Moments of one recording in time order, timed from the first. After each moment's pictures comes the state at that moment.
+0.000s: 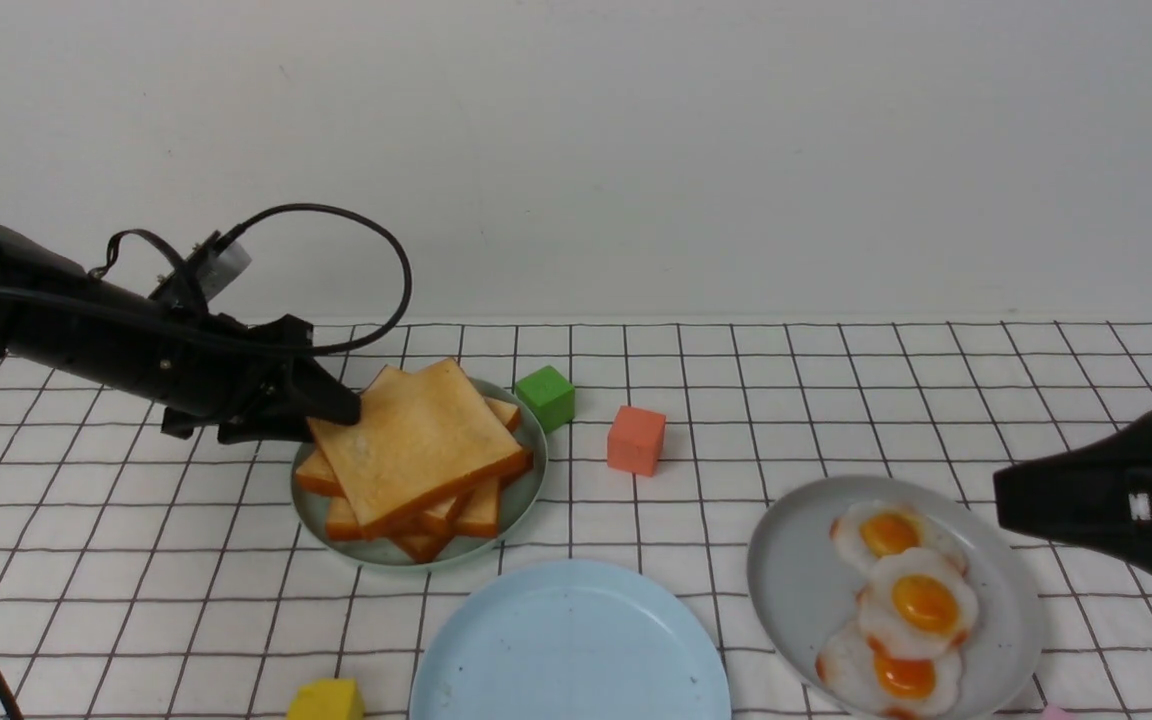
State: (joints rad) right arm 0.24 0.92 -0.88 0.62 0.85 -0.26; left arm 0.13 2.11 -1.46 -0.99 0.93 0.69
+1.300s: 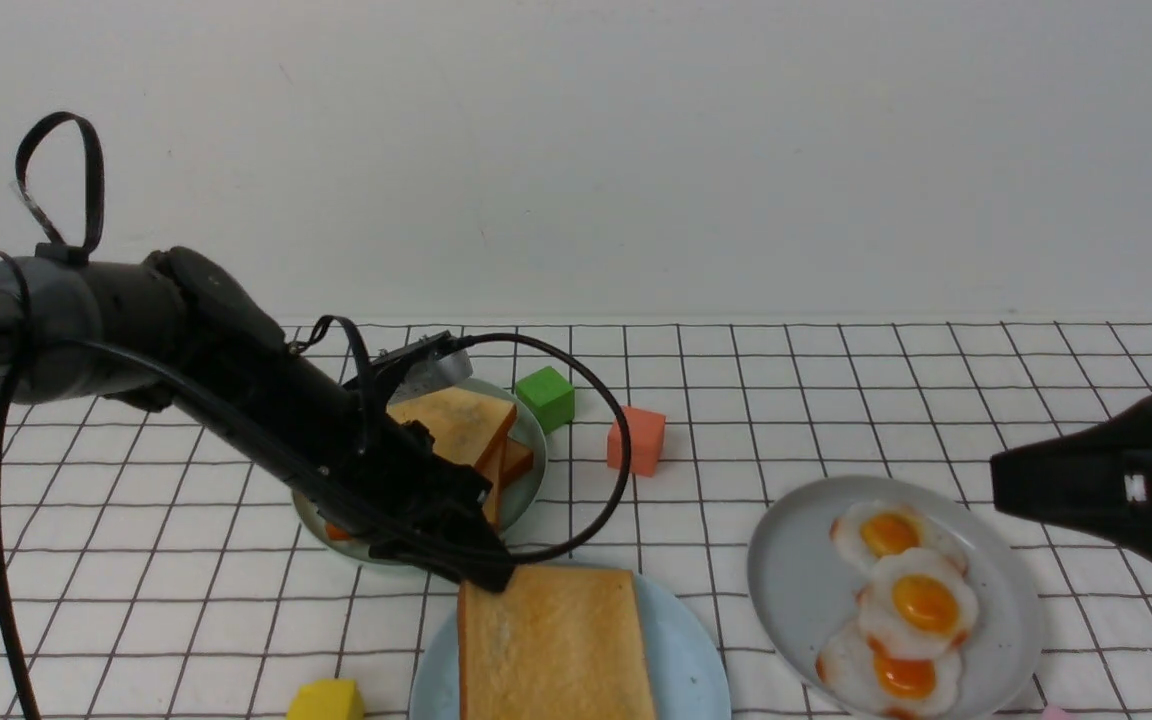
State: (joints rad) right arm 0.25 0.93 -0.88 0.61 0.82 -0.24; left arm -0.20 1.94 -1.23 -0.86 0.98 0.75
